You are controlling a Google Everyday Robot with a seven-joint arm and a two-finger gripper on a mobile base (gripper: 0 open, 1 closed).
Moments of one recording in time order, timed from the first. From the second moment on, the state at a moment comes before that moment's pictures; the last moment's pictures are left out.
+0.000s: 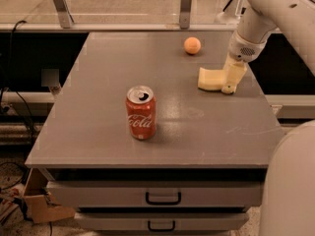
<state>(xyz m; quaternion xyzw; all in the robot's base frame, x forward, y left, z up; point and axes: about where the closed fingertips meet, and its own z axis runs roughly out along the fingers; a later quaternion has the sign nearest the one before) 0.674 -0.230 0.833 -0.62 0.78 -0.02 0.12</state>
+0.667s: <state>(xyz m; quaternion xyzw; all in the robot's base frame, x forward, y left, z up) 0.674 -0.230 0.839 -0.62 0.78 -0.02 0.12</state>
